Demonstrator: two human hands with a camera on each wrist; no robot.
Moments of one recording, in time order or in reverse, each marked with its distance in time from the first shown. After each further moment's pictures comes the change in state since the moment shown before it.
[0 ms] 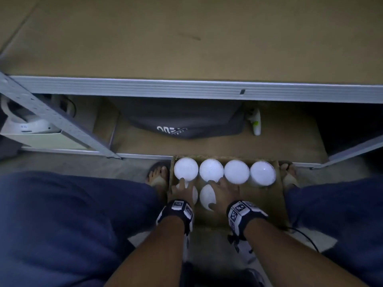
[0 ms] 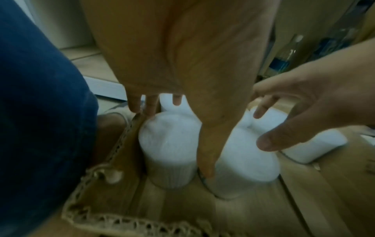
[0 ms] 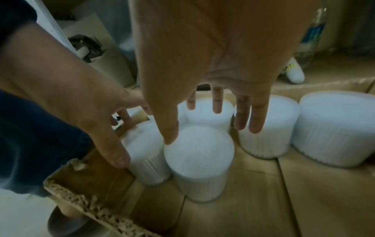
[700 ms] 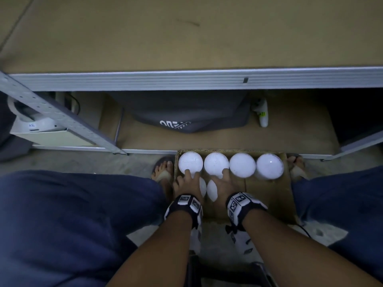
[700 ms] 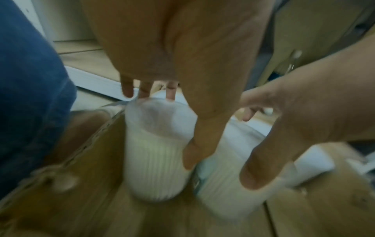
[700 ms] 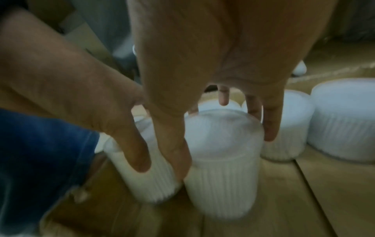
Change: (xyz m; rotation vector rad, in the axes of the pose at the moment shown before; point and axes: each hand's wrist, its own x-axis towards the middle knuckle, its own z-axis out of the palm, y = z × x) left_hand 0.004 0.008 -0.003 -0.043 -0.028 -0.072; right_hand -0.005 -0.022 -0.008 0.091 0.018 0.036
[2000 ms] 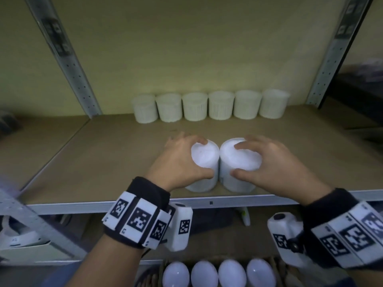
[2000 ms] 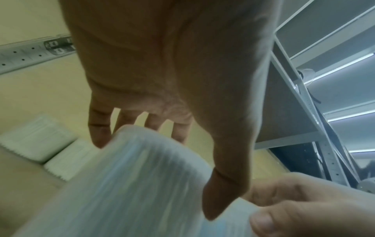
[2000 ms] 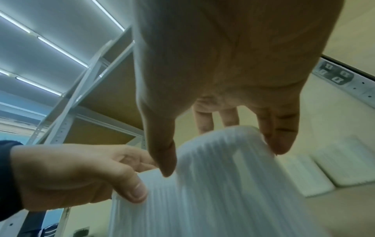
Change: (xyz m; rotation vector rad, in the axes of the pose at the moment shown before) left_hand -0.097 0.075 -0.382 -0.311 0.633 0.578; right_hand -0.126 0.032 -0.363 0.183 0.754 -0.209
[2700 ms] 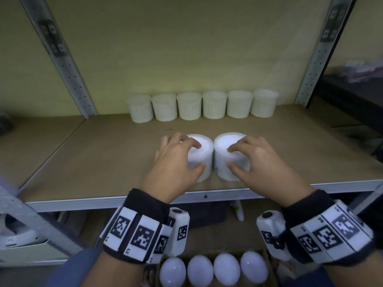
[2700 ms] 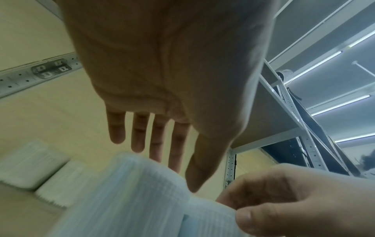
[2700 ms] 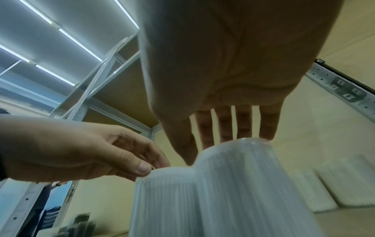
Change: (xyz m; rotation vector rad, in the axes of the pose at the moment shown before) left_hand -0.023 0.002 0.011 0.084 0.146 0.079; right_hand -0.013 0.000 0.010 -0.112 0.101 -0.093
